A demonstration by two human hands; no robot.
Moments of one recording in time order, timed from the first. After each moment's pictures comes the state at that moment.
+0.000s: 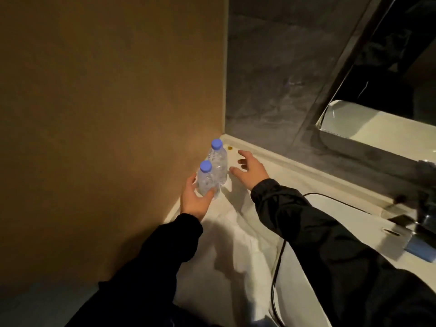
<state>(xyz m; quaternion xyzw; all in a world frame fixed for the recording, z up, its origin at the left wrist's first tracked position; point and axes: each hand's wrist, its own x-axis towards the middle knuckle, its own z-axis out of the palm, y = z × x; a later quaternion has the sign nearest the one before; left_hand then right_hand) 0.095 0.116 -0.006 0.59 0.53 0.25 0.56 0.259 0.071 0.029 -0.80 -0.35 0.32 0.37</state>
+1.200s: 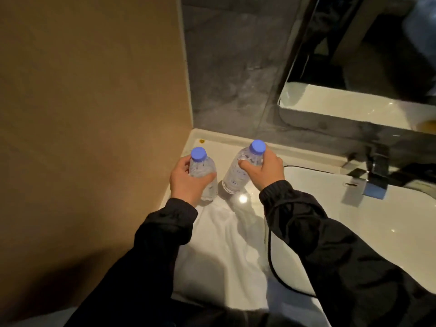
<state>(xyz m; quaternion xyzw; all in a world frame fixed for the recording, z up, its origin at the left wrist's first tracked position) 0.101 0.115 0.046 0.65 0.43 0.24 0.58 0.228 -0.007 0.073 -0.87 -0.19 0.14 0.43</state>
